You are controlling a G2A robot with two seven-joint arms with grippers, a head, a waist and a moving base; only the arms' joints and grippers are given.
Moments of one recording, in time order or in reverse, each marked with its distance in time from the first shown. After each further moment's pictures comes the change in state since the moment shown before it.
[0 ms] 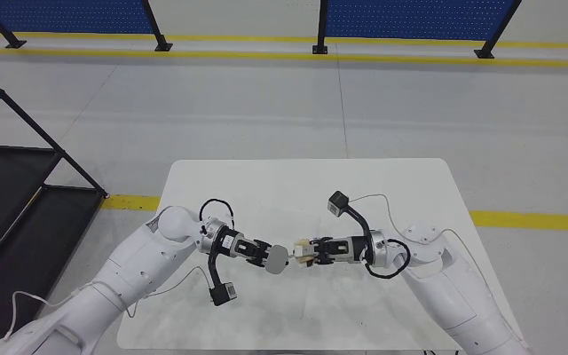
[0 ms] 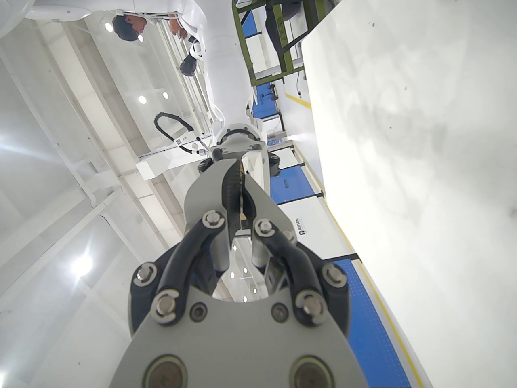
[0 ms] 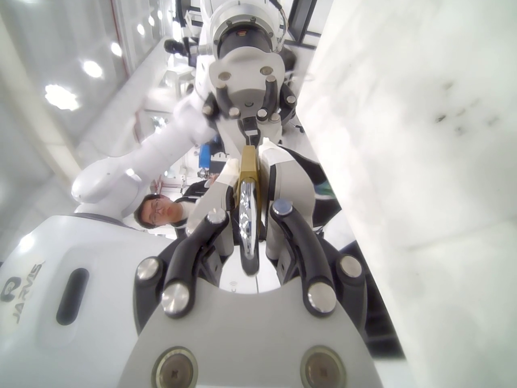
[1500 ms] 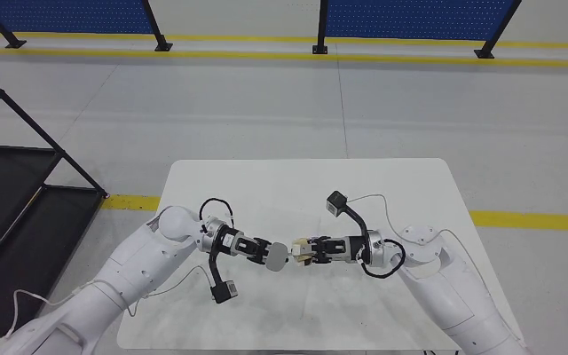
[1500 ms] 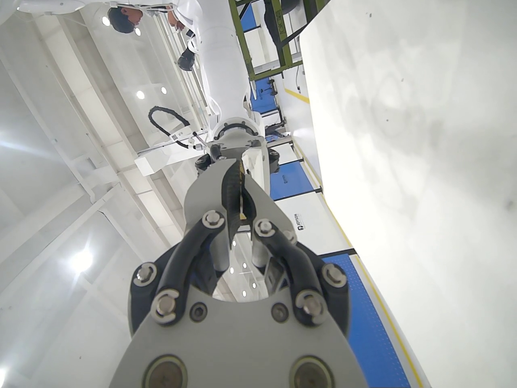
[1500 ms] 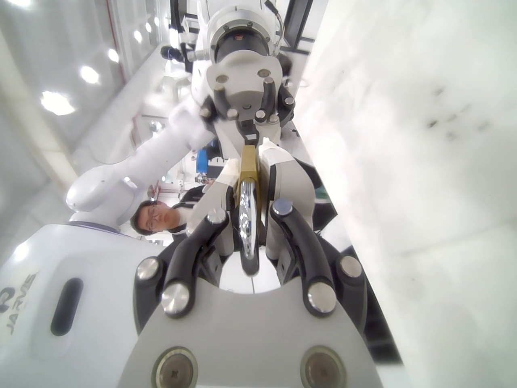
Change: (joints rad) left arm -0.012 -0.004 0.015 0.028 -0.005 0.015 -0.015; right arm 0.007 -0.003 -0.018 0.004 -0.018 0.005 -0.028
